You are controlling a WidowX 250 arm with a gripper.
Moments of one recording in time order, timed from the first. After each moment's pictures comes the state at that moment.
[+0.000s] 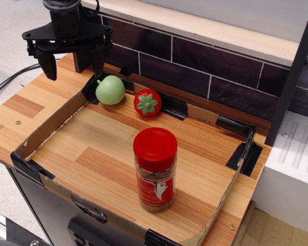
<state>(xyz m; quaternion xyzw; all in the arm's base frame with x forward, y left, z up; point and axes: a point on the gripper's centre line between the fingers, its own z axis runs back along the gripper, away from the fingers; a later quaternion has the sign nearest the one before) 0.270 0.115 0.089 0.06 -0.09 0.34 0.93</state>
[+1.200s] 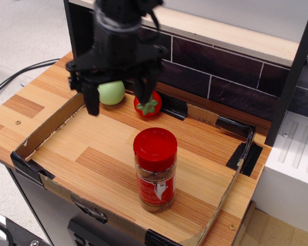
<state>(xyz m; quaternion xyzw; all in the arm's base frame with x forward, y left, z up) 0.230 0.012 0.104 0.07 -0.07 0.44 0.90</state>
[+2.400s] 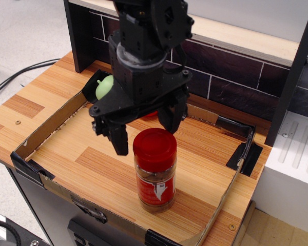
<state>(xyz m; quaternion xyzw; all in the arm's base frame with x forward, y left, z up) 0.206 -0.032 0.095 0.02 -0.06 0.50 0.87</state>
